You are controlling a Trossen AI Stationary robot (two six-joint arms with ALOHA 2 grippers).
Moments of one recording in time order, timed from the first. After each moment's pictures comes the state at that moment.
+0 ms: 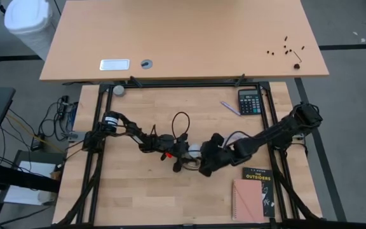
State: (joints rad) left arm -0.03 2.21 0.78 1.09 0.14 0.01; right arm 0.37 1.63 0.99 -0.31 0.52 0.66
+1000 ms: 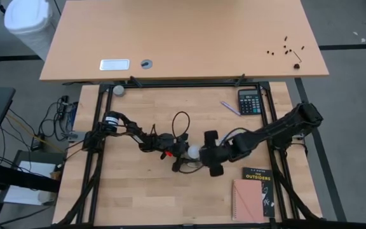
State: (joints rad) left arm -0.03 2.21 0.78 1.10 0.21 0.05; right arm 0.35 1.61 1.17 -0.65 0.34 0.07
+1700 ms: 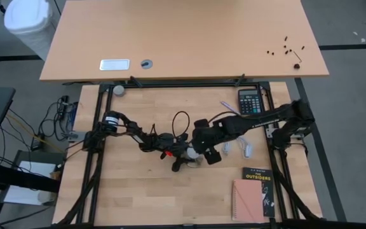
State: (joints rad) left arm -0.03 2.21 0.78 1.10 0.22 0.04; right arm 0.13 1.69 1.38 -0.84 0.10 -0.22
